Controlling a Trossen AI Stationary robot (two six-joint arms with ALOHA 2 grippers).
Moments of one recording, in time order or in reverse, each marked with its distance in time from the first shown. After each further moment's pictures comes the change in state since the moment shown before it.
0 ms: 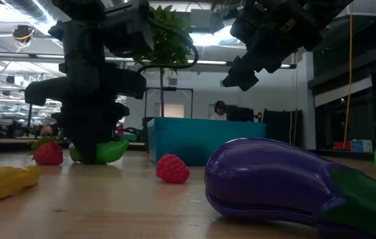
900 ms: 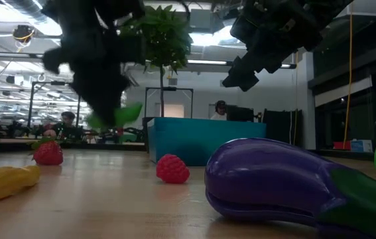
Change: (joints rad) left arm -0.007 -0.216 -0.006 0.009 -0.098 -0.034; right arm 0.000 0.000 0.000 -0.004 0.000 0.000
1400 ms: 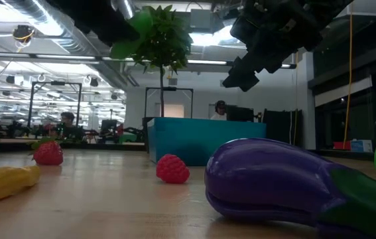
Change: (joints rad) left arm -0.108 -0.375 -0.197 0.449 -0.162 0.086; right arm 0.000 0.000 0.000 -0.002 0.000 0.000
